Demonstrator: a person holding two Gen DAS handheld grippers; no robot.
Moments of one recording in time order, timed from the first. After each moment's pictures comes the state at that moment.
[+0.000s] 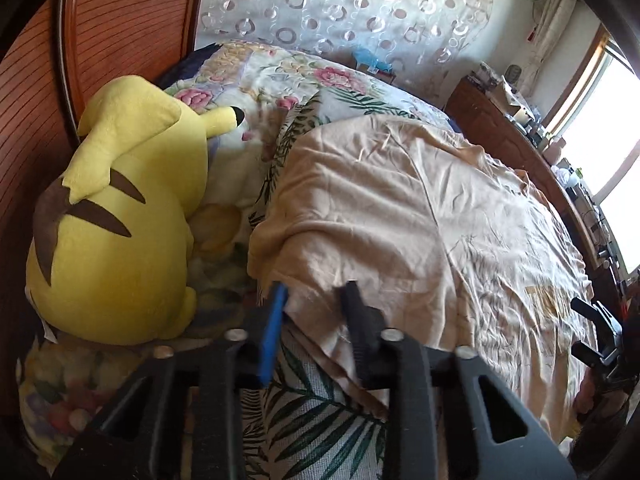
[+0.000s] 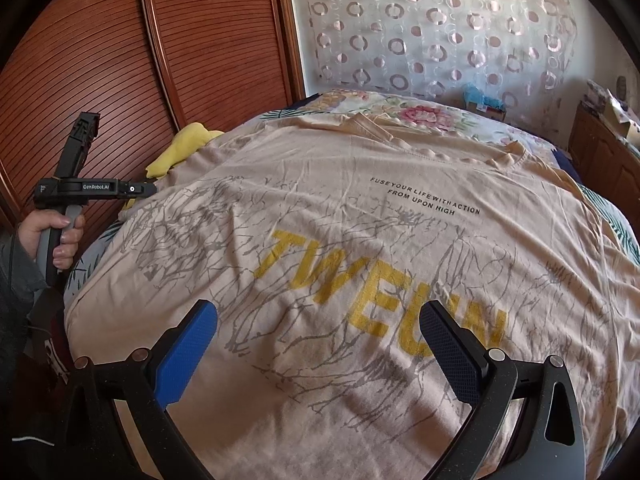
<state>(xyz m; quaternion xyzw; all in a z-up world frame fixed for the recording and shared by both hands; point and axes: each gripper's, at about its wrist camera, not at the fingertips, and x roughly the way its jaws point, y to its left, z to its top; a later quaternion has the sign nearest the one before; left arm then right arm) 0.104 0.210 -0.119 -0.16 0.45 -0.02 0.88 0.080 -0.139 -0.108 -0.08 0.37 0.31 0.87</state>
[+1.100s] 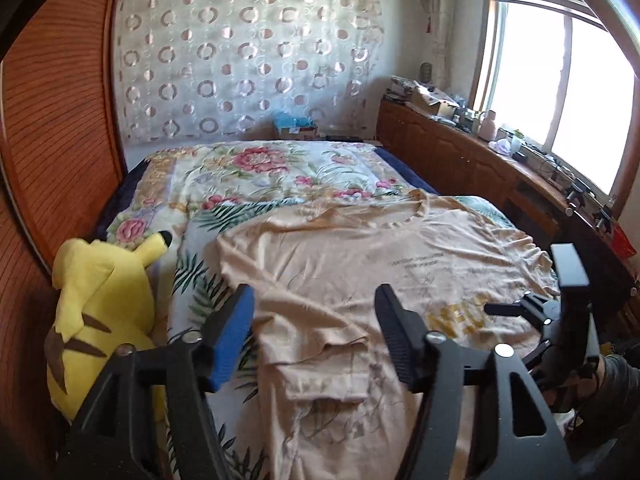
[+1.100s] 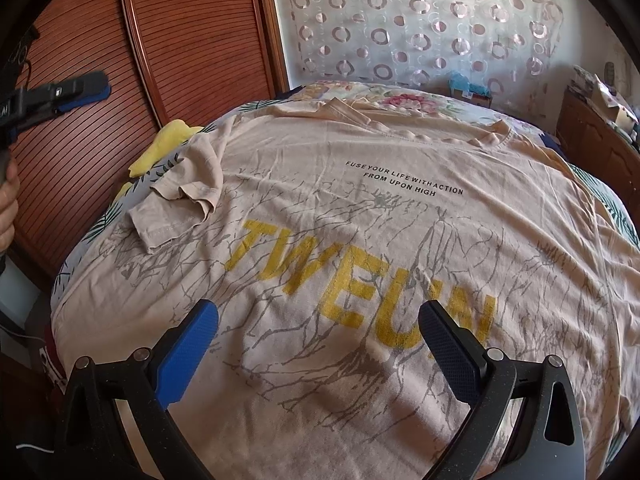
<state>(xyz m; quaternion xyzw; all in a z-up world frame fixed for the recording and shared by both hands) 0.082 0.102 -0.009 -0.03 0.33 -0.10 0.94 0.095 -0.127 -0.127 -0.07 0.38 0.29 0.88</state>
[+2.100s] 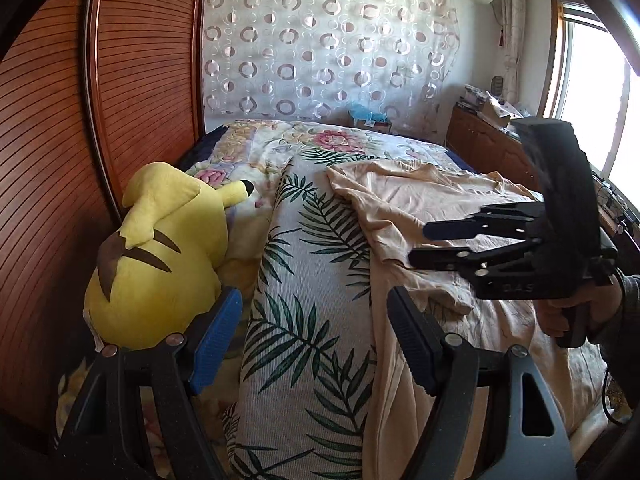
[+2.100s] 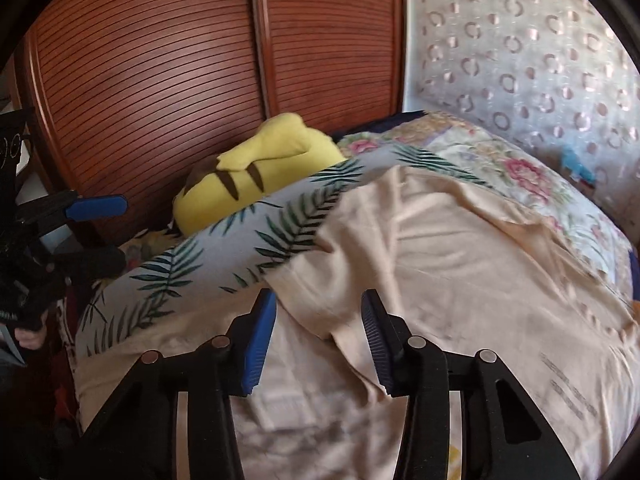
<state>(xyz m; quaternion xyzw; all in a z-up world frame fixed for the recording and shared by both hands) 0.016 0.152 -0.073 -0.07 0.33 0.02 0.94 0.135 0.042 -0.113 -0.18 0.34 0.46 0.80</state>
